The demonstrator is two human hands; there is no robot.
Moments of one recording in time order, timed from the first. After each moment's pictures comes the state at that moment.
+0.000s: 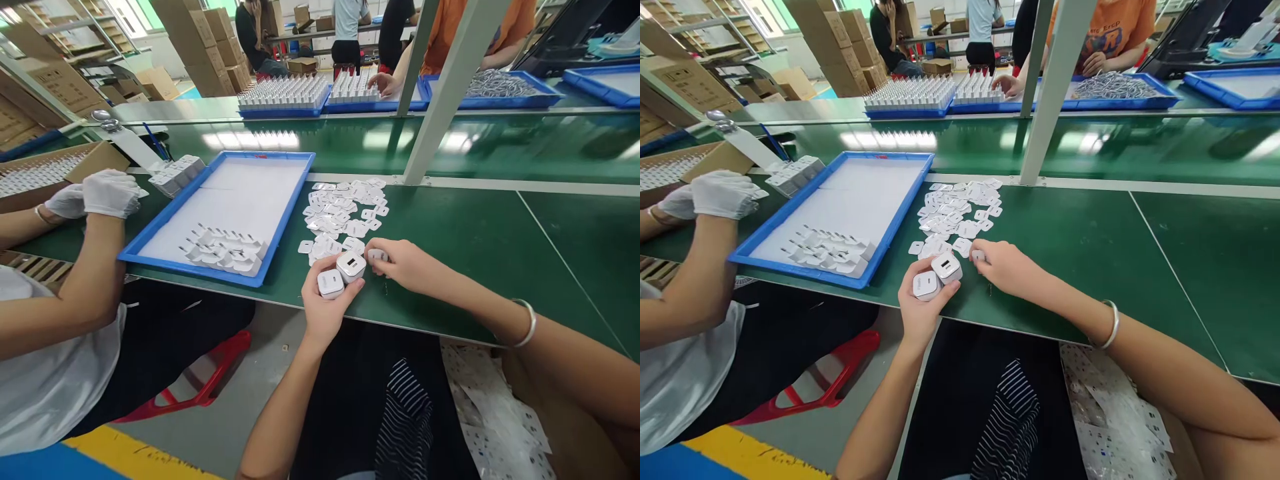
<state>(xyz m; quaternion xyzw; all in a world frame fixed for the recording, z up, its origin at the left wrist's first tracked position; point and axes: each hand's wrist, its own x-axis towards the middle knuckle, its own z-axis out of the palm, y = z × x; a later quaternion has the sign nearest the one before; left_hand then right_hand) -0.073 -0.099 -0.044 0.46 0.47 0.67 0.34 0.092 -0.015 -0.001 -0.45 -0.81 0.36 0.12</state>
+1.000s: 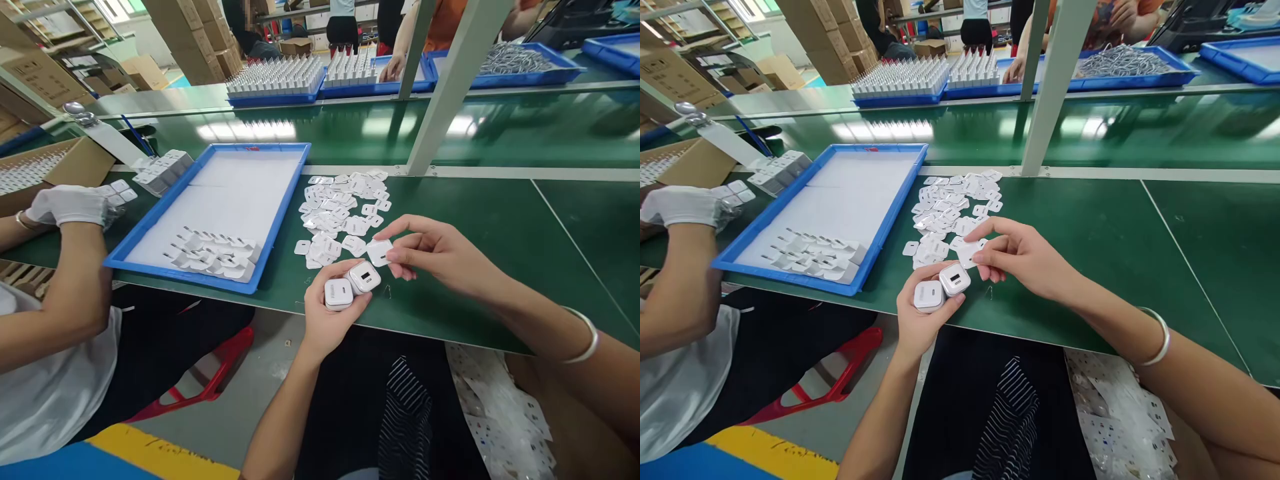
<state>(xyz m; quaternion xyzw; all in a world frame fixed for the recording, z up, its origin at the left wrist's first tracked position) -0.078 -0.101 -0.045 0.54 0.43 0.61 0.39 0.113 -0.021 0.027 -0.34 -0.64 0.63 0.29</state>
